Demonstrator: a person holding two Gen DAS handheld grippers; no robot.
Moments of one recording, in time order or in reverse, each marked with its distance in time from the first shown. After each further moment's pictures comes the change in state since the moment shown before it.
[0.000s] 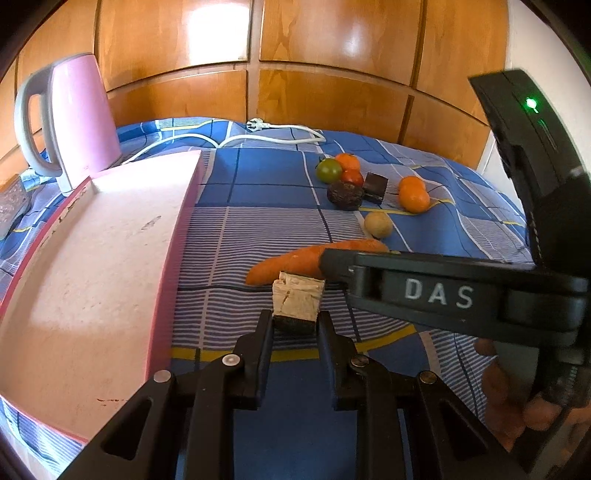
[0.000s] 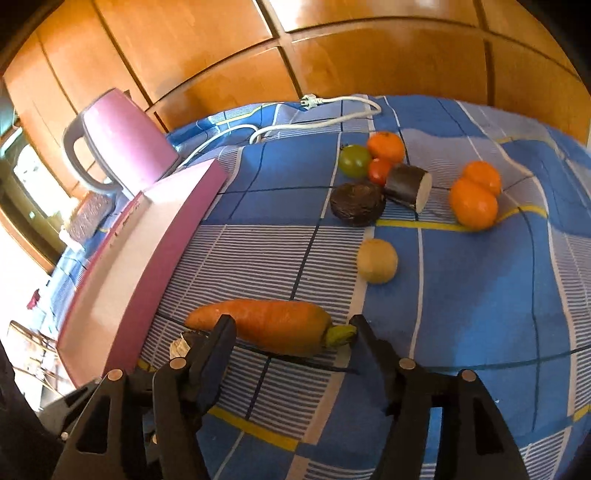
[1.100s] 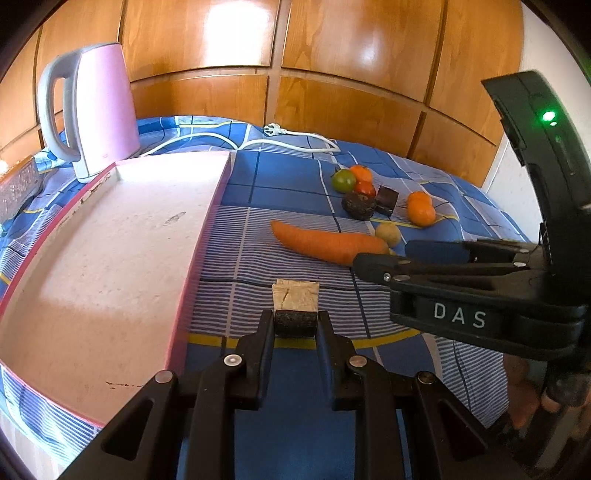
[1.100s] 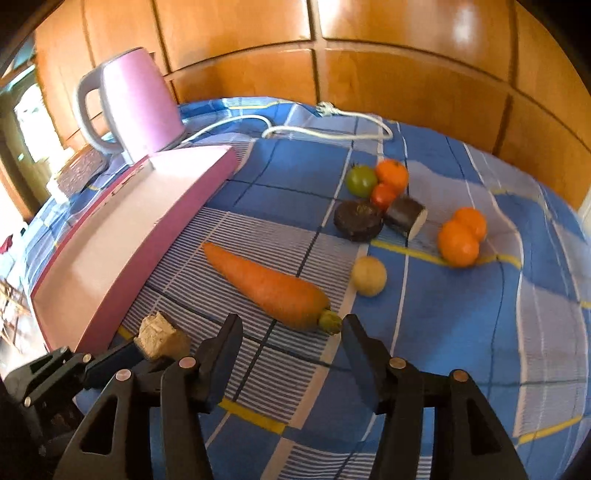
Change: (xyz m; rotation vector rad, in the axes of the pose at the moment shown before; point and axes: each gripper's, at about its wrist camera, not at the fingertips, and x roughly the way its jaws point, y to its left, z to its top) left arm -0.015 0.016 -0.004 -0.070 -0.021 -0.005; right arm -0.017 0.028 0.005 -0.251 0.015 -0.145
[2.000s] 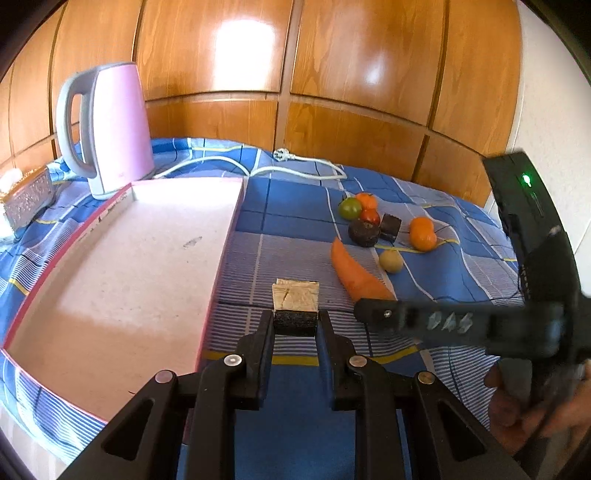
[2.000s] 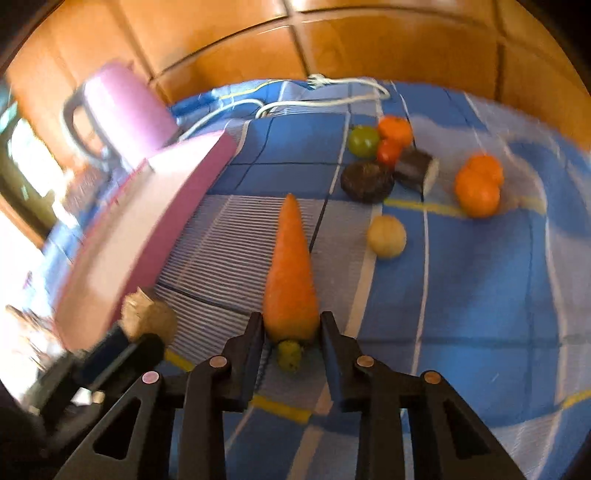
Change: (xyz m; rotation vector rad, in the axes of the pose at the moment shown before) left arm -0.022 0.005 0.008 -0.007 -0.096 0.026; right arm 0.011 -0.022 -0.017 0.322 0.074 0.210
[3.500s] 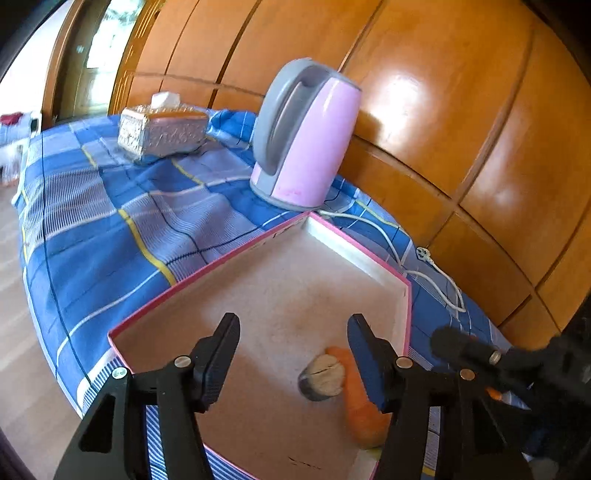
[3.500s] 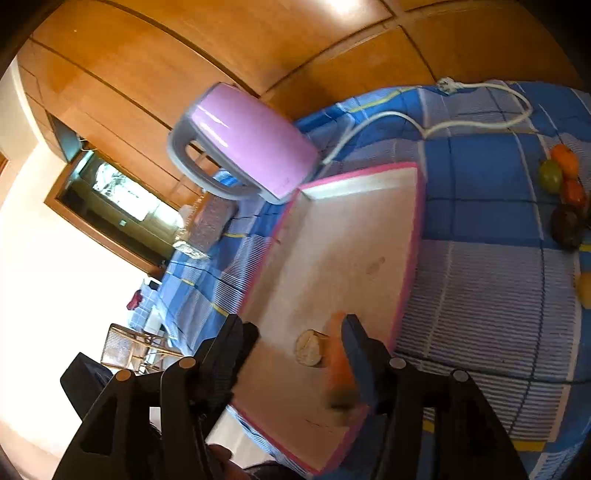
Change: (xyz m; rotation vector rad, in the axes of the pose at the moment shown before) left arm -0.036 0.137 0.012 -0.547 -0.175 0.270; right arm 0.017 0.121 0.035 -0.031 0.016 0.360
